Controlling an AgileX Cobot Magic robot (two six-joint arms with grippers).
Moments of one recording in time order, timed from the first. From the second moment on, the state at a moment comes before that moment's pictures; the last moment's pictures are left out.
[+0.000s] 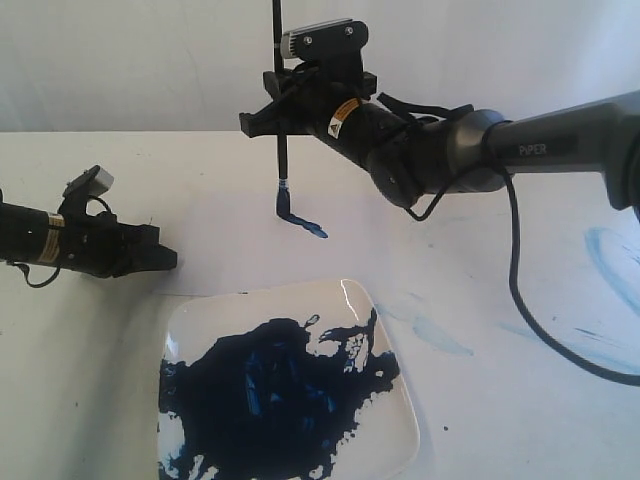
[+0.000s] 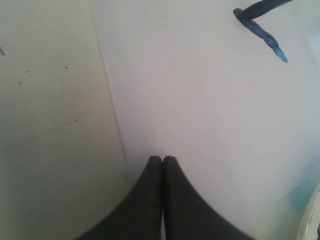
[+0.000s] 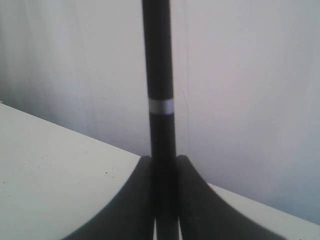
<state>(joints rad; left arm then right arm) -0.01 2.12 -1.12 1.65 -0.78 -1.71 0.65 2.14 -1.46 -0.22 -0.60 0.19</state>
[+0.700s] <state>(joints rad) -0.01 2.12 -1.12 1.65 -0.78 -1.71 0.65 2.14 -1.46 -0.22 -0.55 0.24</state>
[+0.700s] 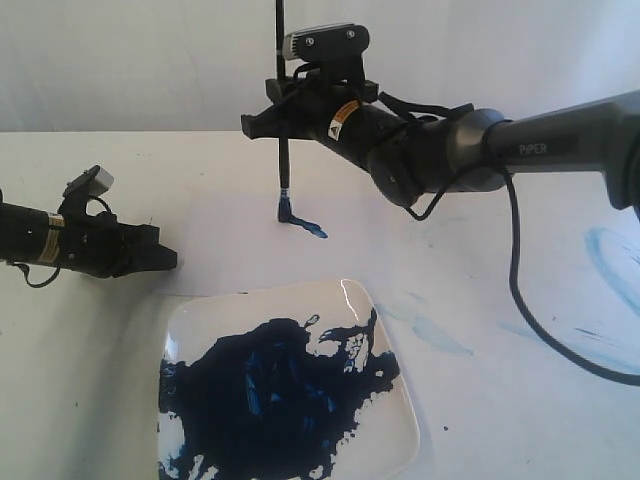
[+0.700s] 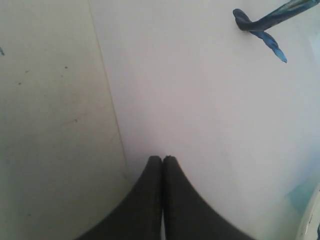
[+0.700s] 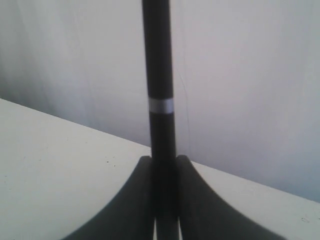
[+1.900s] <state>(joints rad) -0.01 2.12 -1.12 1.65 -0.78 -1.71 0.65 2.13 -1.46 -0.59 -0.55 0.67</state>
